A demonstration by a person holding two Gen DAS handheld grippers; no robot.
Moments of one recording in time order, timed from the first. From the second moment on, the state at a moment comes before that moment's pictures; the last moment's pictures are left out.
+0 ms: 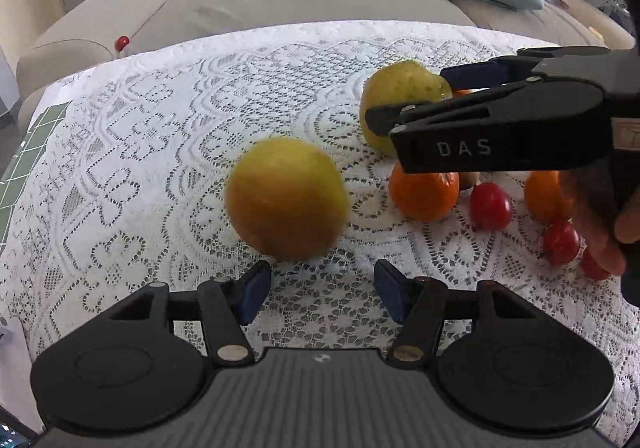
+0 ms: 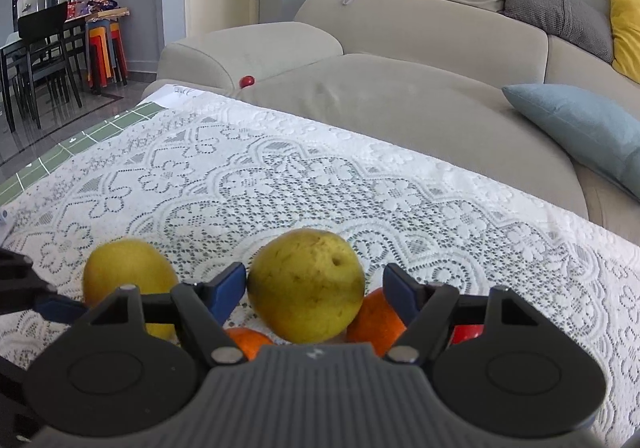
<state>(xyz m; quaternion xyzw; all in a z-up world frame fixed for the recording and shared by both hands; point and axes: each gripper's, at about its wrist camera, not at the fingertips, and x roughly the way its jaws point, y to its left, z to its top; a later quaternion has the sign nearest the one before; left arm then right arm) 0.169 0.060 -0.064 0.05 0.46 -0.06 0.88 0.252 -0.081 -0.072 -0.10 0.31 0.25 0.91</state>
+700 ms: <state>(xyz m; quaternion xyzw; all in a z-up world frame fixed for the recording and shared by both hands) 0.168 0.085 -0.054 -0.05 0.41 -0.06 0.91 0.249 -0.076 -0.078 -0.14 0.30 0.27 0.90</state>
